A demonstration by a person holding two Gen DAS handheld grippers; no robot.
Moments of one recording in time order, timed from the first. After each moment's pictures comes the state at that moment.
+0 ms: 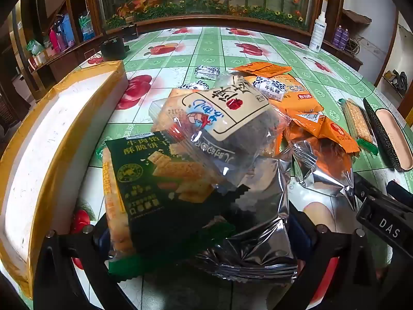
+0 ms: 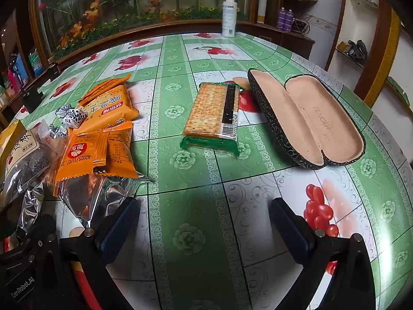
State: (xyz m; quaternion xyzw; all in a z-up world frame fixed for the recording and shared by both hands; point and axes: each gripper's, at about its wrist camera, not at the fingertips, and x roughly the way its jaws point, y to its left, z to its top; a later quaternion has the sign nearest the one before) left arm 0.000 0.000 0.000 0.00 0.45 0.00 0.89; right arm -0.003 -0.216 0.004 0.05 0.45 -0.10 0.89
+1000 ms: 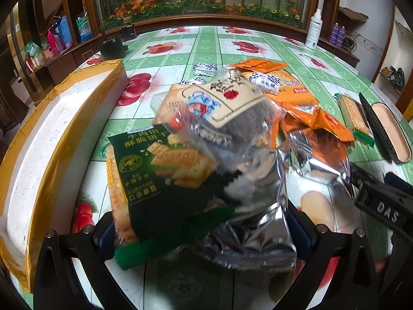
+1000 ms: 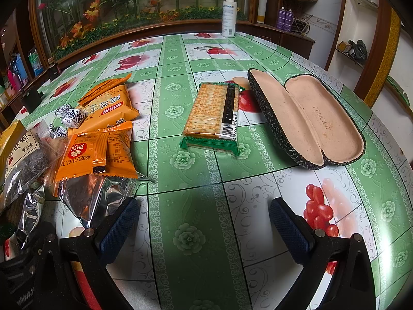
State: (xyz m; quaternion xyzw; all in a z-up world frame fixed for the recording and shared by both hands) left arm -0.016 -0.001 0.000 0.00 0.45 -0.01 0.89; right arm -0.002 -0.215 0.004 0.05 0.45 -0.10 0.89
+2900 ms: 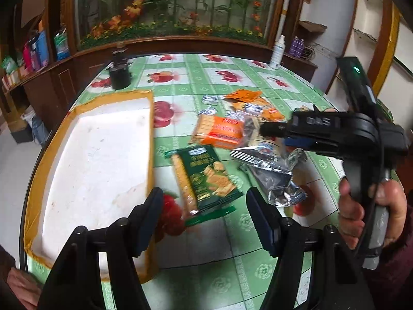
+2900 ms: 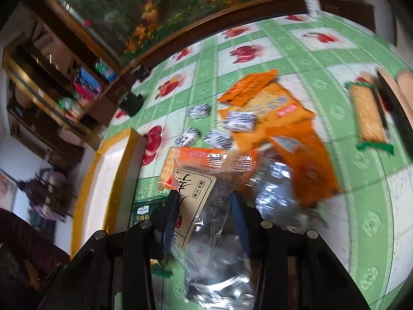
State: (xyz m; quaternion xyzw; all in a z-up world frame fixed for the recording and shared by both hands) left arm -0.077 0.093 0.072 0.00 0.41 -0.13 0.90; right arm 0.017 -0.122 0.040 0.22 0.46 0.13 0.85
